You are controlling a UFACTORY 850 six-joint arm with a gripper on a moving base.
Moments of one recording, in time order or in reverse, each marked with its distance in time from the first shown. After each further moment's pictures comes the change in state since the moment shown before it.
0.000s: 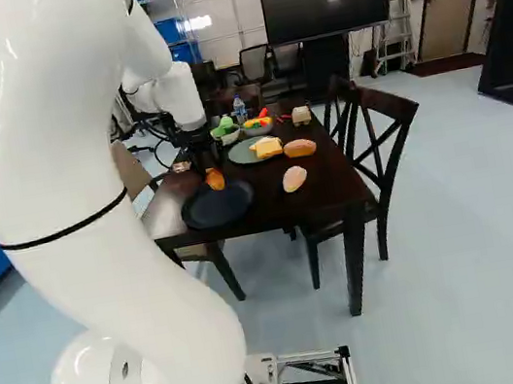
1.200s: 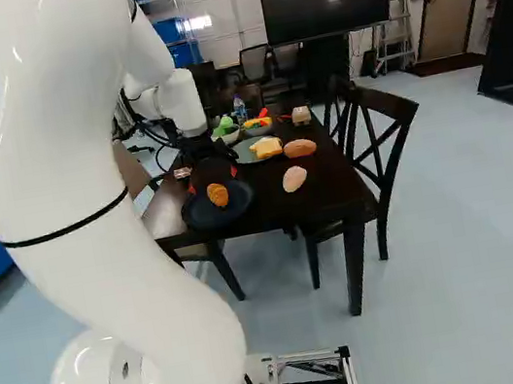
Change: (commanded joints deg) arm 0.1 -0.3 1.0 0.0 0.0 0.0
